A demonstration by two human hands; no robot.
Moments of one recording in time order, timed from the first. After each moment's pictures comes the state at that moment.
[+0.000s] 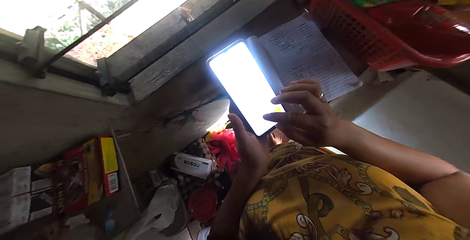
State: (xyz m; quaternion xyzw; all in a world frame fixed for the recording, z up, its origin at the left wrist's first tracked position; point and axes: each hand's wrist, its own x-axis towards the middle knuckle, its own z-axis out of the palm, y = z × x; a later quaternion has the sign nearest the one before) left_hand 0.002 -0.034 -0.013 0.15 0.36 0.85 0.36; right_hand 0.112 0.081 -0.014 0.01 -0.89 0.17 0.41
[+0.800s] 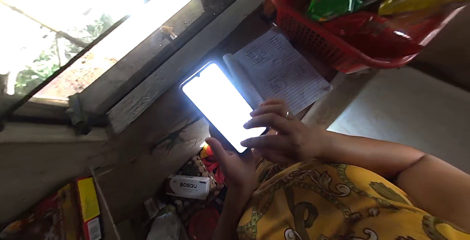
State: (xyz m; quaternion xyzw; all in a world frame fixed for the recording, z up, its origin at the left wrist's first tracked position) left_hand 0.001 -0.034 -0.006 0.10 0.37 0.85 0.35; right_hand 0.107 0.069 -0.013 0.02 -0.89 0.22 0.40
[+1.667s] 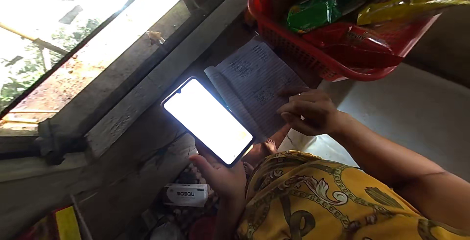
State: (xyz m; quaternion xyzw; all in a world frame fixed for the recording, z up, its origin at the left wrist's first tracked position) left_hand 0.003 -0.021 -0.011 0.11 0.38 0.85 0.34; right_hand 0.166 0.147 -0.031 -0.03 -0.87 0.22 0.43
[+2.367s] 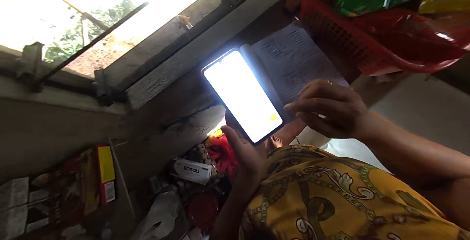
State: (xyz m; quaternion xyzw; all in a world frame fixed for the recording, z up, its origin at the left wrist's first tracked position) left_hand 0.007 -0.034 -0.011 0.16 0.36 0.85 0.35; right_hand 0.144 0.118 0.007 0.02 -0.89 0.24 0.39
